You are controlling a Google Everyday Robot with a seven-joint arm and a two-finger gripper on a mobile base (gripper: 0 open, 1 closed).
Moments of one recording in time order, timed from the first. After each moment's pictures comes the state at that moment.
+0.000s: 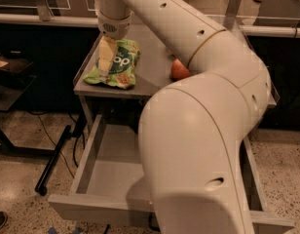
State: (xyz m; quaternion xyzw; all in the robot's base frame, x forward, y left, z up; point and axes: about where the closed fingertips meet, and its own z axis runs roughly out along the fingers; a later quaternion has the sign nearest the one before) arm 0.721 0.106 0.879 -0.62 0.77 0.01 0.15
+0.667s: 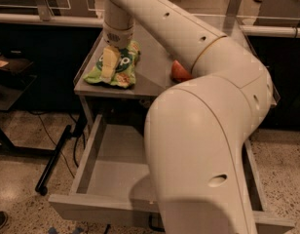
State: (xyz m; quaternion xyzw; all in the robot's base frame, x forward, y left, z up) arm 0.729 0.102 0.847 -0.61 0.78 0.02 0.15
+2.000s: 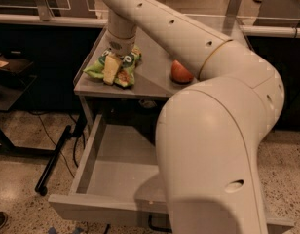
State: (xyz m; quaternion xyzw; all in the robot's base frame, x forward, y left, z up) arm 0.729 0.101 0.822 -0.59 0.79 0.02 0.16
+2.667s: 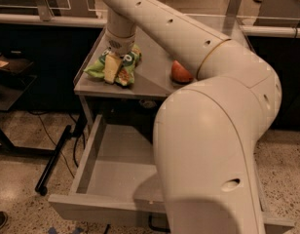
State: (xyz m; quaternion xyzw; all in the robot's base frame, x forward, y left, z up) arm 0.729 0.101 0.830 -0.59 0.79 0.02 0.16
